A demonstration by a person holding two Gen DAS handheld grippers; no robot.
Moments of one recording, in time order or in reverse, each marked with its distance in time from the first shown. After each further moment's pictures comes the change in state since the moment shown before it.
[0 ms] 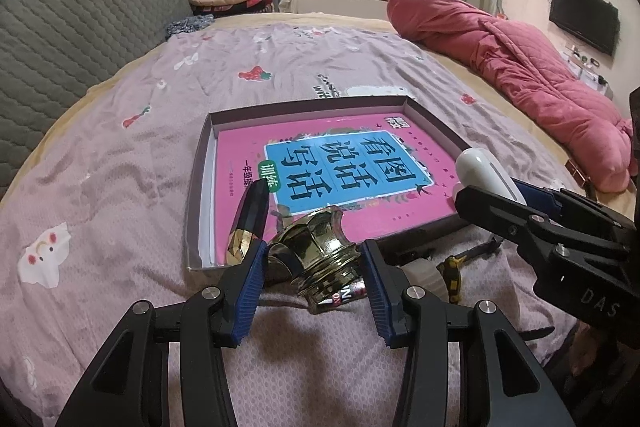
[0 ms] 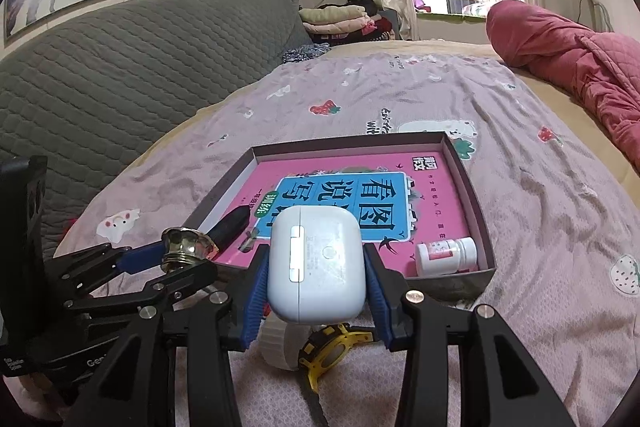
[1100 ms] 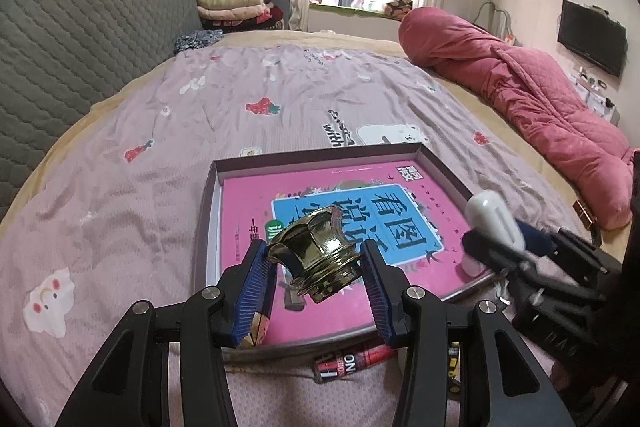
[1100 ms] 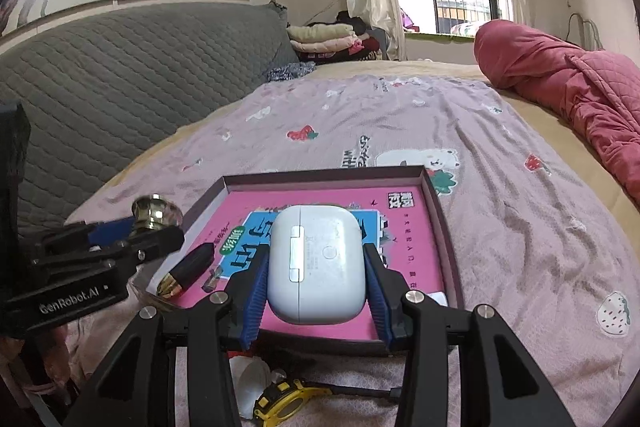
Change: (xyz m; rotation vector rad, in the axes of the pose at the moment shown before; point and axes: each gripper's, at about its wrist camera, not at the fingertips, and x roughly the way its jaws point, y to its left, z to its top) left arm 0.011 0.008 0.052 -0.035 -0.063 0.016; right arm 0.021 -0.020 0.025 -0.023 -0.056 -0.067
